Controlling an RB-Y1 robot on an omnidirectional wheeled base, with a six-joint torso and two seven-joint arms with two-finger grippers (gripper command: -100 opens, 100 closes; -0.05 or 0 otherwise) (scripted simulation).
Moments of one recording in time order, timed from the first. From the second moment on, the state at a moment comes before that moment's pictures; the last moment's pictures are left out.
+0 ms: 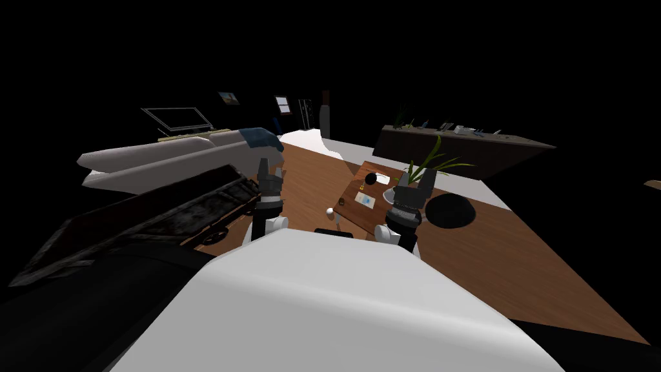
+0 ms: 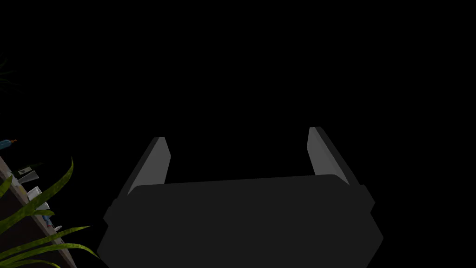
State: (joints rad) left arm 0.55 0.04 0.06 -2.35 0.03 -0.38 -0.08; right arm 0.46 0.04 0.02 -2.21 0.01 -0.65 0.13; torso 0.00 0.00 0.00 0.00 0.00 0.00
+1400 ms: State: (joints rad) left arm 0.55 0.04 0.06 -2.35 0.03 -0.38 -0.08; right arm 0.40 -0.14 -0.01 -1.87 -0.03 -0.49 0.22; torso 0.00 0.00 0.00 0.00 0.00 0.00
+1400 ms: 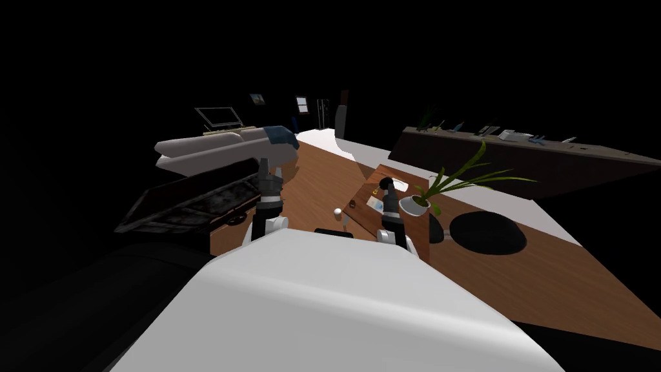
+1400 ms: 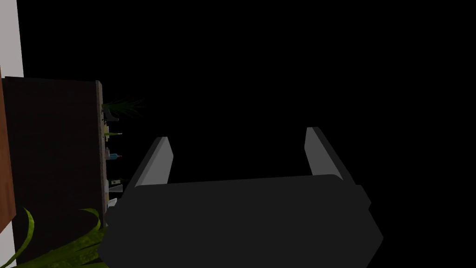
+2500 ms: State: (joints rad) left arm 0.55 0.04 0.06 -2.35 0.03 -0.38 -0.08; right arm 0.34 -0.21 0.00 -1.55 -0.04 -0.35 0.29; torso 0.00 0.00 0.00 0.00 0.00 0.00
